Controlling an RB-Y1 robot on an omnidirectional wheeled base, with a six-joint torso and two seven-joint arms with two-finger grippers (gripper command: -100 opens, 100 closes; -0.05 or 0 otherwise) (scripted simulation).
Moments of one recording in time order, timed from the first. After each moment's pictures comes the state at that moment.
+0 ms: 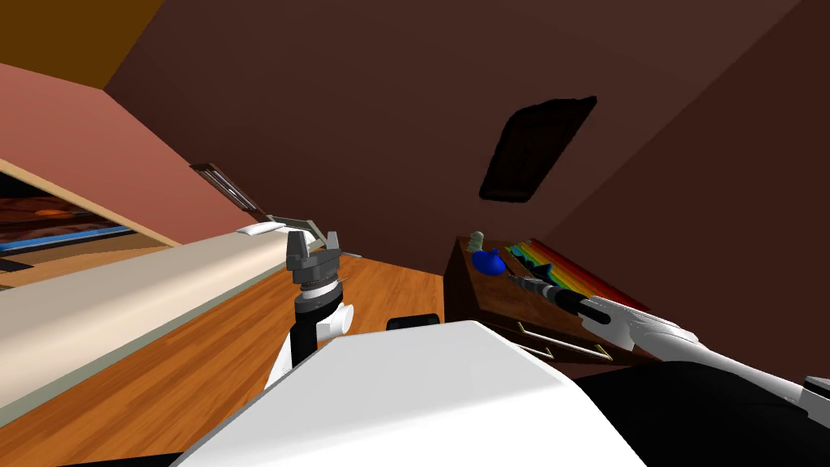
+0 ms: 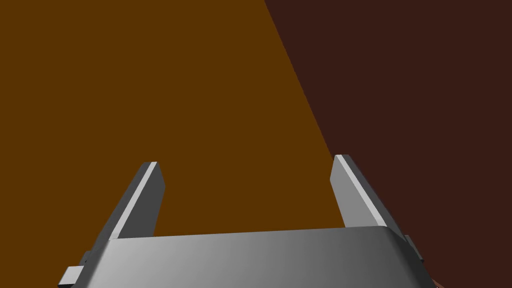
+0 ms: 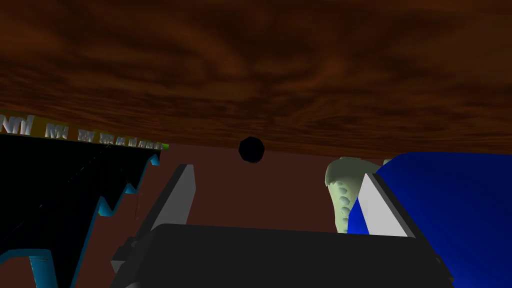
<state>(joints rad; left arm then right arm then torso) 0.46 0.02 0.00 -2.36 -0.09 -0.64 0.03 0.34 -1.28 0.28 -0.97 -0.02 -0.44 0.26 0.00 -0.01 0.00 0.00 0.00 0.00</state>
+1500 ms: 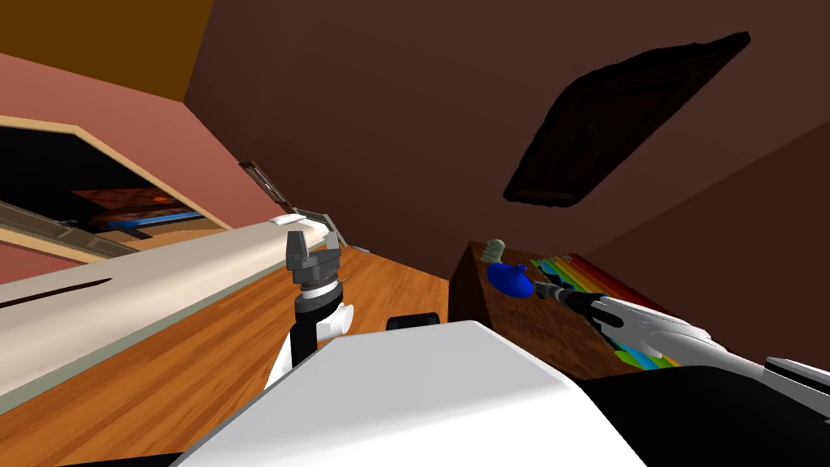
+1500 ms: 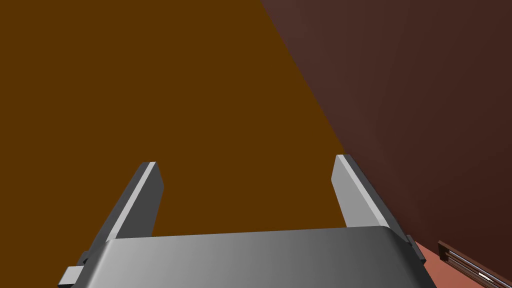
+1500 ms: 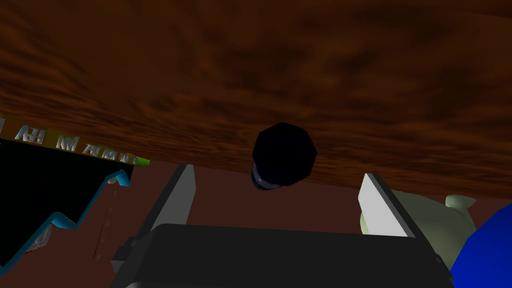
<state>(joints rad) 0.46 0.02 0.00 -2.36 -0.09 -0.64 0.03 0.26 -1.29 0.34 -0.80 0.13 -0.44 0.06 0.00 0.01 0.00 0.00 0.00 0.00</state>
